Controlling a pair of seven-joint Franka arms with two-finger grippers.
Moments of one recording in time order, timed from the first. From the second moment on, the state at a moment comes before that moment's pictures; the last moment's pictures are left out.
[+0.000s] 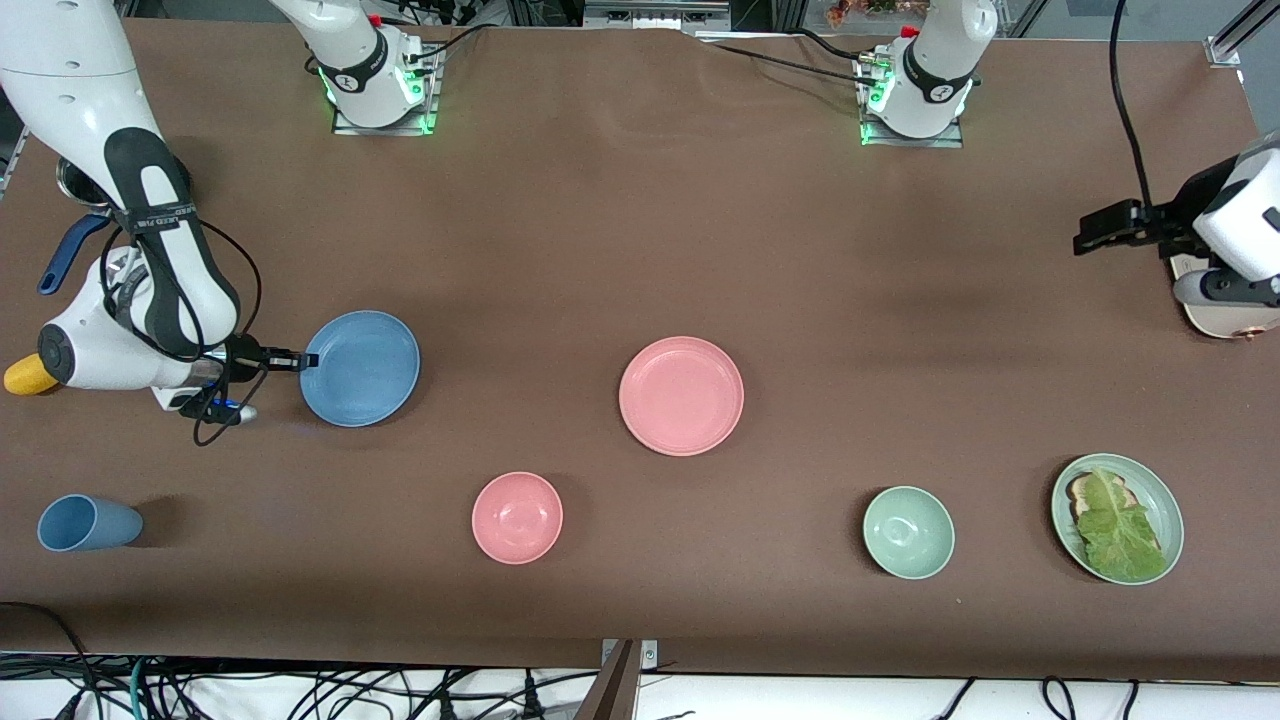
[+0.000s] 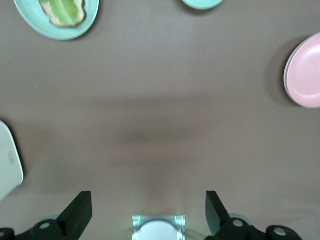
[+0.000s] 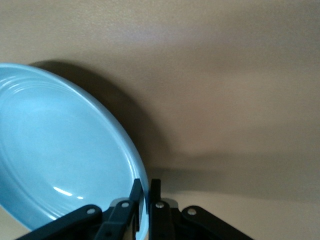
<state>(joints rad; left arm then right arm) 0.01 0.12 0.00 -1.45 -0.02 1.31 0.01 -0.09 0.59 -0.09 -1.85 0.36 2.07 -0.25</state>
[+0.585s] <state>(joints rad) 0.01 0.10 0.00 -1.47 -0.02 1.18 0.01 -0.07 0.50 -0.07 -1.65 0.35 1.74 -0.23</state>
